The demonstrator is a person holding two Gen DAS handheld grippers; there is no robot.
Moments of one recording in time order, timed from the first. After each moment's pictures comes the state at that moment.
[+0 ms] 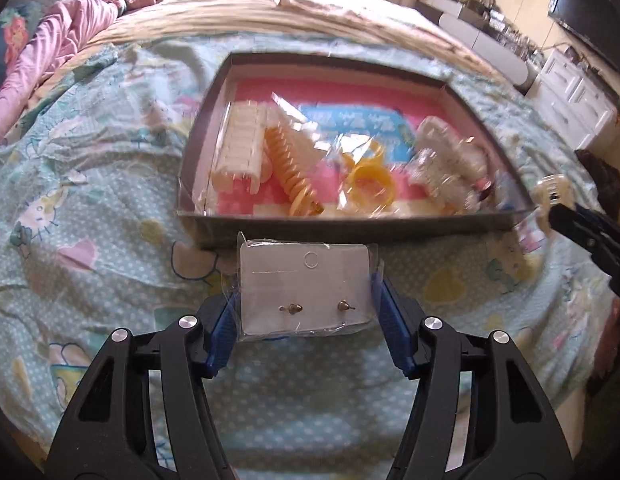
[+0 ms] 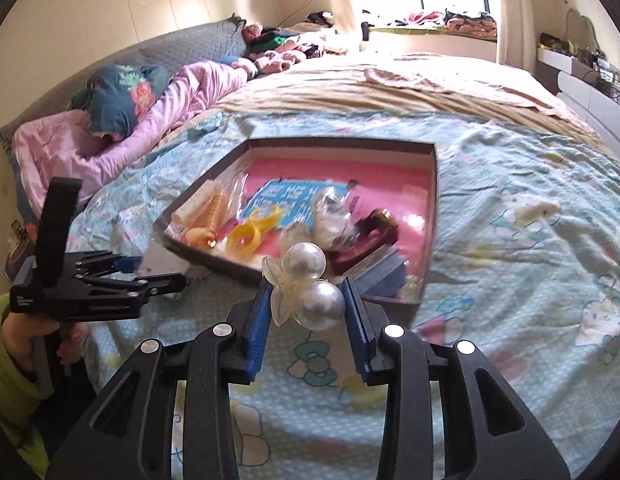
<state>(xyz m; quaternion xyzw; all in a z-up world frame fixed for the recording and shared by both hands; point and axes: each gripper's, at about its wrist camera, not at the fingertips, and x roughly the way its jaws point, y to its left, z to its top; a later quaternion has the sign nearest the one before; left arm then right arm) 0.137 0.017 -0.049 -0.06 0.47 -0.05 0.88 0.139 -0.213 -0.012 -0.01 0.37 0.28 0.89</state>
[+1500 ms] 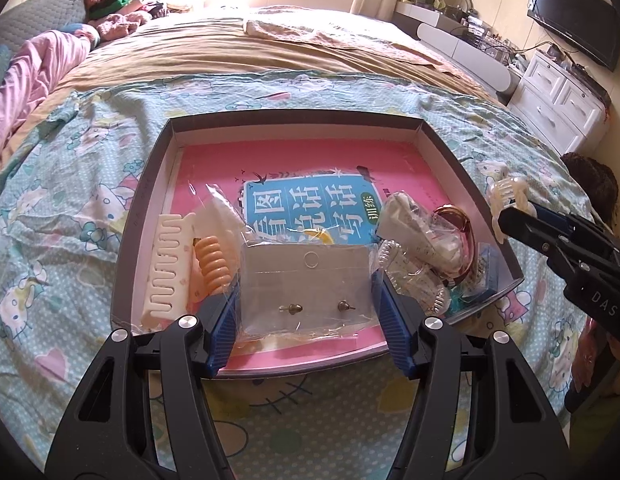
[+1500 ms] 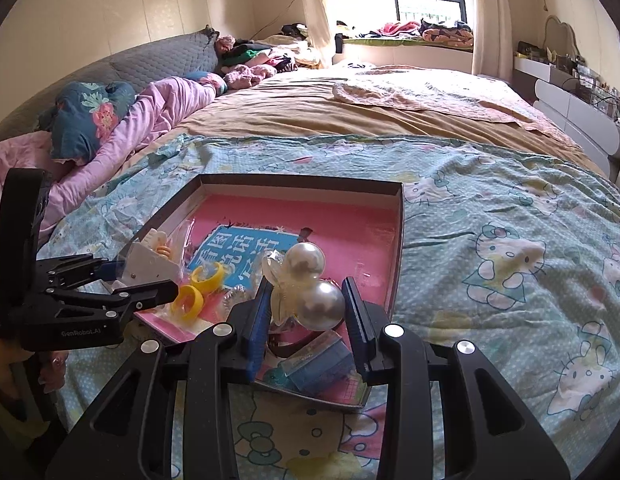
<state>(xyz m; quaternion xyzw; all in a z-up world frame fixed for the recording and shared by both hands) 0.202 -0.018 -0.038 -0.04 0.44 -0.07 0.89 0.204 -0.213 -0.009 -0.02 0.36 0.23 0.90</state>
